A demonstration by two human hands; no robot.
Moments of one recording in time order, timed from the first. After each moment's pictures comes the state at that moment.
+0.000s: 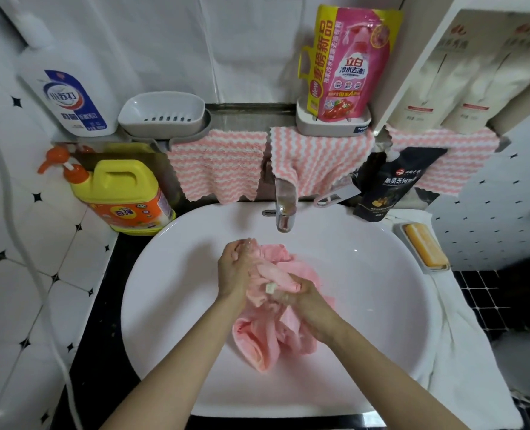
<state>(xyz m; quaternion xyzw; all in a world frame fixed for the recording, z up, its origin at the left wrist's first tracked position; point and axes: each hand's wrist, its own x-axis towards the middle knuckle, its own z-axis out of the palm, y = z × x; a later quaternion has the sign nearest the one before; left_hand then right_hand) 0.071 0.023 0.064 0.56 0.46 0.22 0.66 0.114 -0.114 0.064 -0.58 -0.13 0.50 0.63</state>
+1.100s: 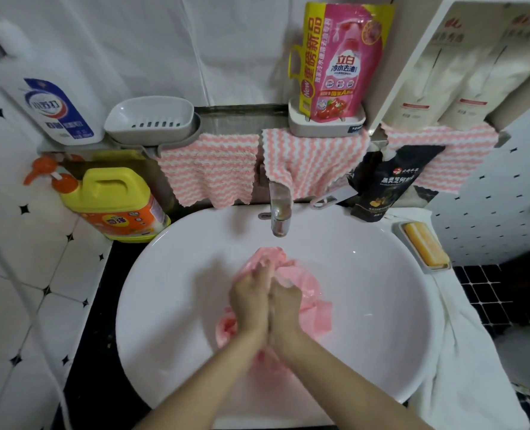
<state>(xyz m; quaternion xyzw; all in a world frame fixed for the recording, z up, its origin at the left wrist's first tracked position) 0.070 -0.030 0.071 0.61 0.53 0.18 0.56 0.075 -0.062 -0.001 -0.91 -0.03 0.17 0.38</state>
